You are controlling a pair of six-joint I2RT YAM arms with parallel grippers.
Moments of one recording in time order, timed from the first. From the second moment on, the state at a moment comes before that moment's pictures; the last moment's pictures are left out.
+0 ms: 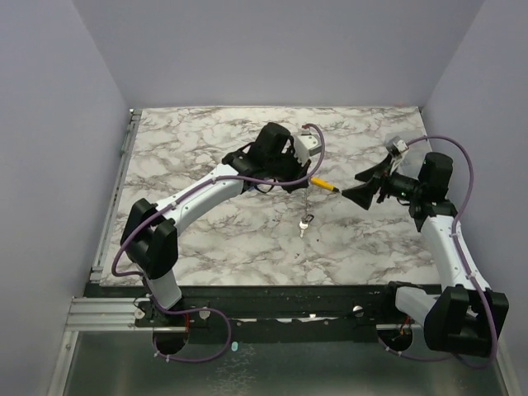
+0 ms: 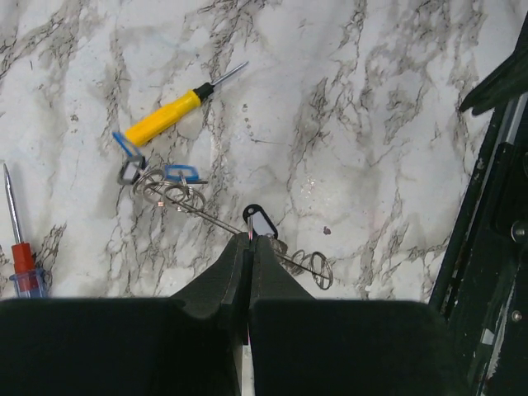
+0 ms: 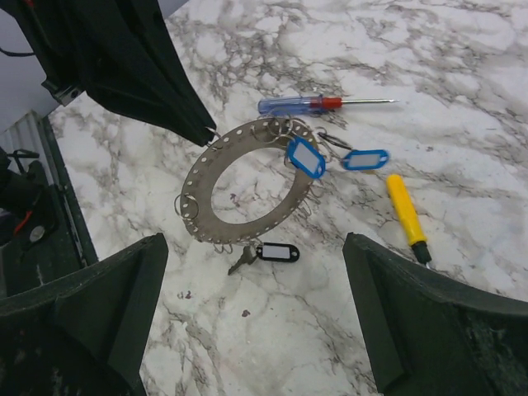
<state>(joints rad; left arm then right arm) -0.74 1.73 1.48 -0.38 0.45 0.09 -0.16 1.08 0.75 -0.09 -1.12 -0.08</state>
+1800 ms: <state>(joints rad) -0.60 1.80 1.78 -0.40 0.50 -0.15 0.26 1.30 0.93 0.00 -0.77 0.34</state>
